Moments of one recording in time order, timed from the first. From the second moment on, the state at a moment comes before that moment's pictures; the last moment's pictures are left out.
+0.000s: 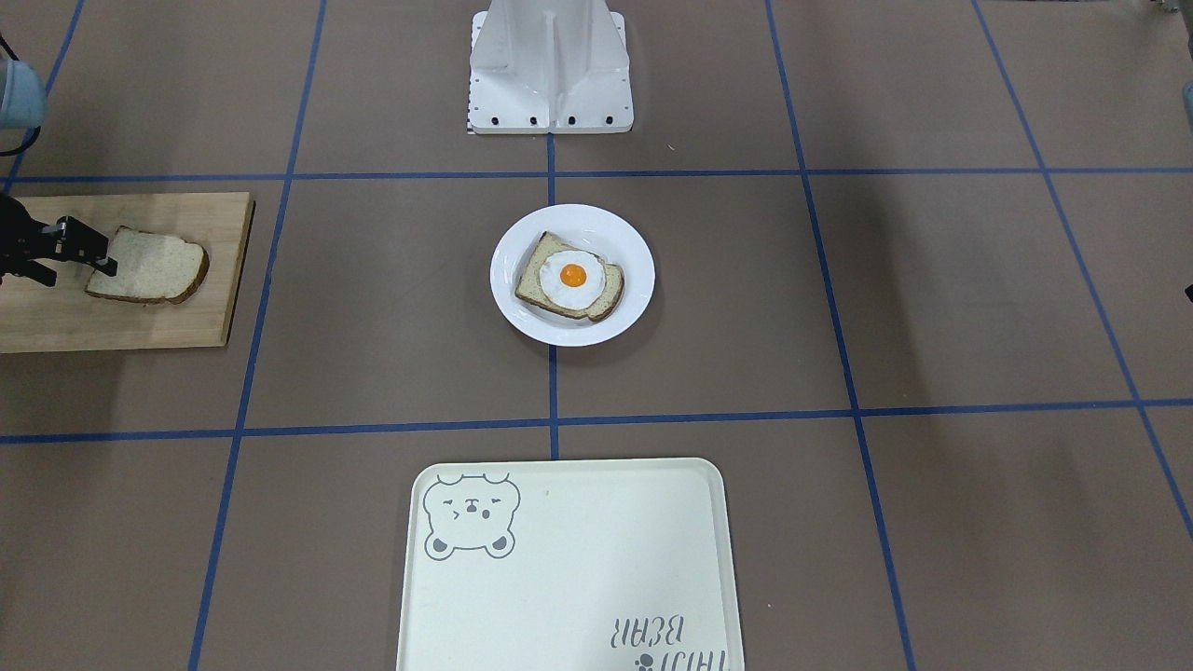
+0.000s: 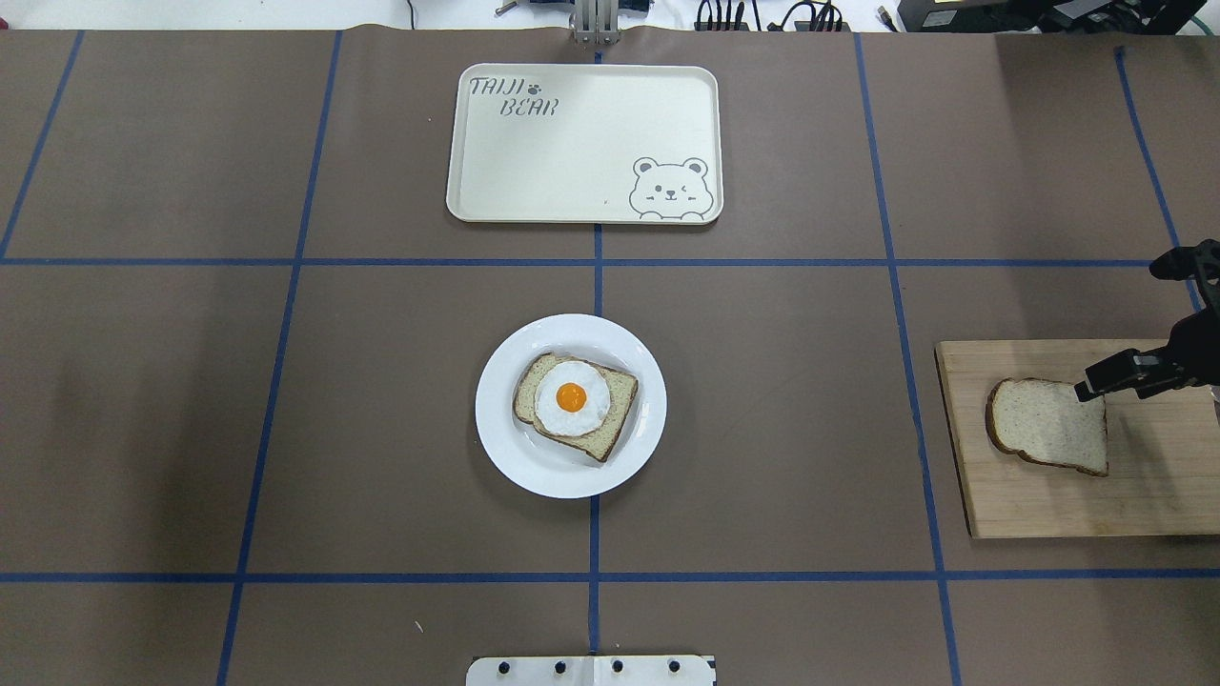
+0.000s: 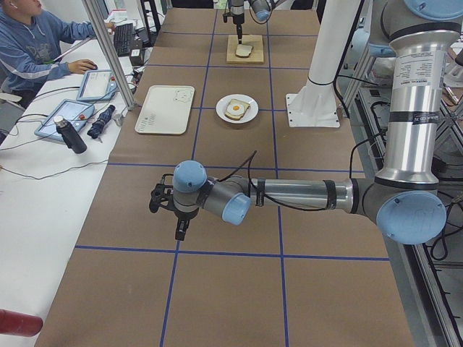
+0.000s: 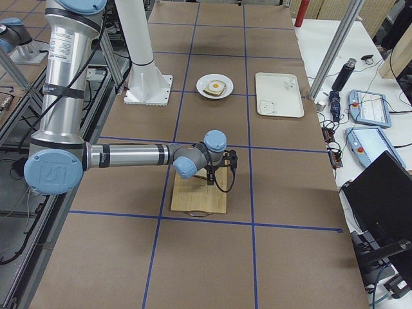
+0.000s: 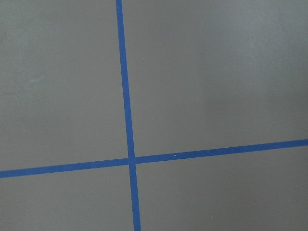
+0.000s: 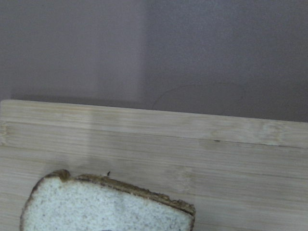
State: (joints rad) left arm -1.46 -1.58 -1.55 -2.01 -2.35 -0.28; right arm 1.02 -1.74 1.69 -0.99 2.35 0.67
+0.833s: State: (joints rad) left arm -1.46 -1.57 -1.55 -2.01 -2.35 -0.28; right arm 1.00 -1.73 1.65 -0.99 2.35 0.67
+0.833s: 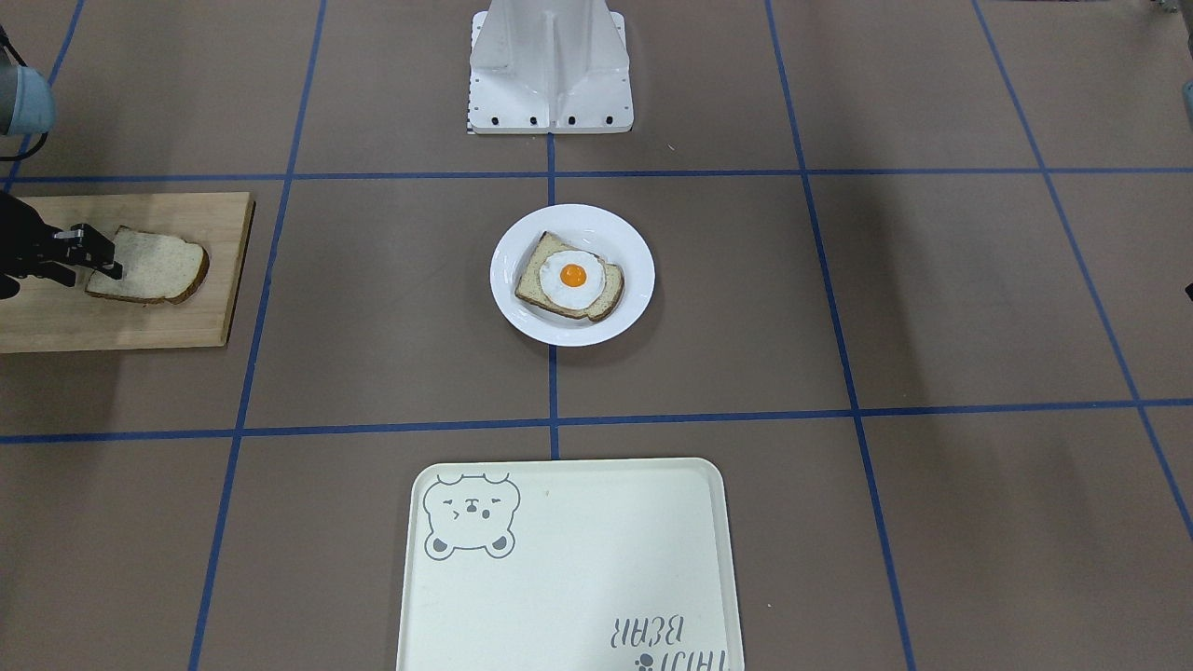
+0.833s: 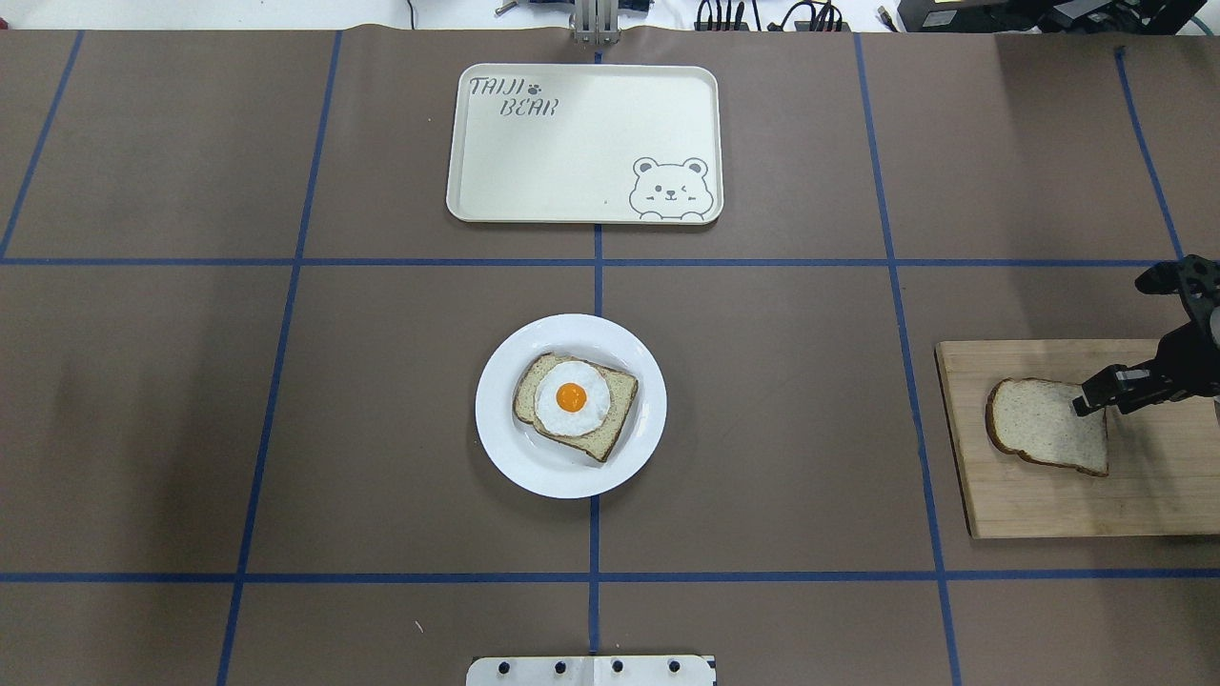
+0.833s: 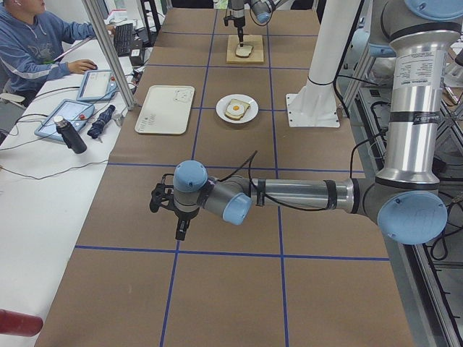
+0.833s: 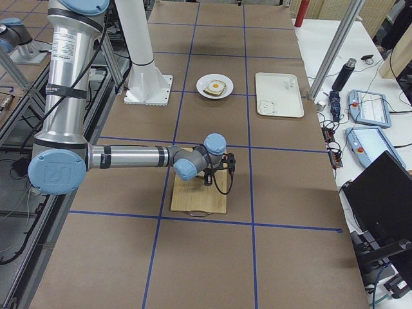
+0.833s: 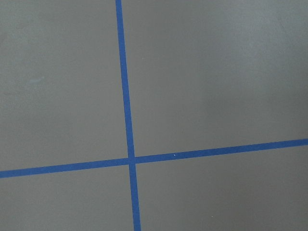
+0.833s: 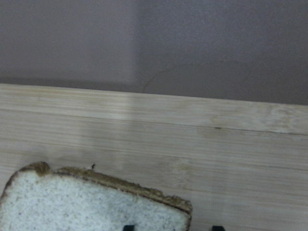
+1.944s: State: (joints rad) left arm -1.46 -1.57 -1.56 -2.01 -2.36 -0.28; right arm 1.01 -1.73 1.71 -0.99 2.39 0.70
